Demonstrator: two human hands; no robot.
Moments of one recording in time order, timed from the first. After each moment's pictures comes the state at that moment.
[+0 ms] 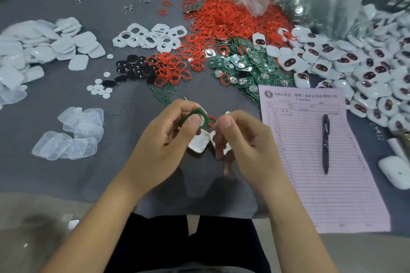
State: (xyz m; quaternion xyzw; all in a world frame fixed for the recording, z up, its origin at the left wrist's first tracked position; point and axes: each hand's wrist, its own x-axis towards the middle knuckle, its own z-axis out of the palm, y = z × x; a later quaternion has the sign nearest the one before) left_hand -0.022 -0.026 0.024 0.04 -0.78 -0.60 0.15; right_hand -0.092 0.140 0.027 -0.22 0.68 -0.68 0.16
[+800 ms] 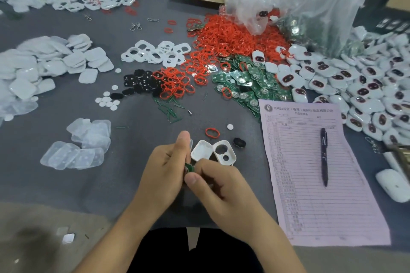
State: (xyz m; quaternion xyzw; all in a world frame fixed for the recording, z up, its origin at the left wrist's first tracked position) left_hand -0.006 -0.010 0.014 0.22 -0.71 -0.66 0.12; right_hand -0.048 0.131 0.027 -0.37 0.74 -0.54 0.18
